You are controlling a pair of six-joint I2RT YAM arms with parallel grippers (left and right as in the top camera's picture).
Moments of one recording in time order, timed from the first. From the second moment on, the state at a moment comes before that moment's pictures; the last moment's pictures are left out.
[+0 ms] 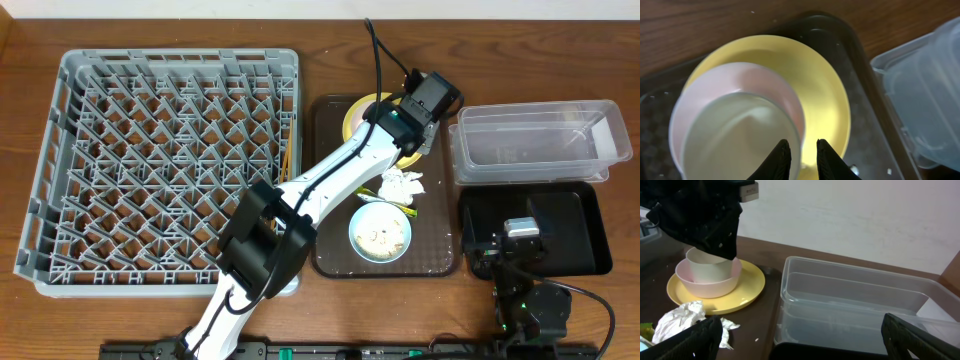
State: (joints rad) left arm -0.79 2.23 1.92 -0.70 -0.20 -0.38; right arm 0.01 0.01 0.01 -0.07 -0.05 -0.15
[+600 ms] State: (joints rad) left arm -0.79 2.23 1.92 -0.71 -0.22 -0.36; right arm 0.01 0.01 0.01 -0.07 -0.05 -0.15
